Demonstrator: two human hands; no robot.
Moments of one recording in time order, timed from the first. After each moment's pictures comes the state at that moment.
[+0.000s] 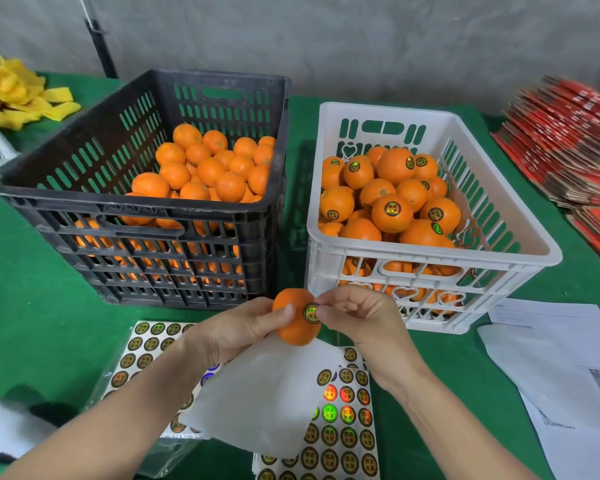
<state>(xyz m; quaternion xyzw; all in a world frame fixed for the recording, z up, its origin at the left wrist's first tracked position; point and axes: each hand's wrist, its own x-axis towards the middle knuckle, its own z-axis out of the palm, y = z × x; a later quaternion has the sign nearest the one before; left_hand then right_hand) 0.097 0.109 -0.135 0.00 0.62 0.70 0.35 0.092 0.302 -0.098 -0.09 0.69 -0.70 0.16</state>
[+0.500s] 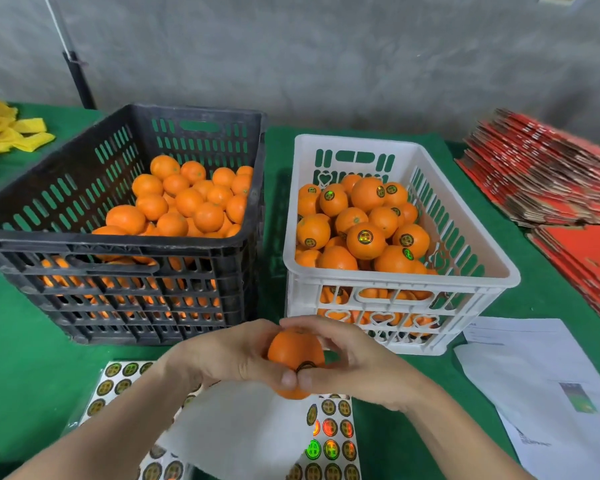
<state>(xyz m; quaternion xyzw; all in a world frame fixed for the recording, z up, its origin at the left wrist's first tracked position) 0.085 0.124 -0.094 0.18 0.69 0.61 0.35 0.082 0.323 -0.073 -0.26 0.77 -0.51 0.29</state>
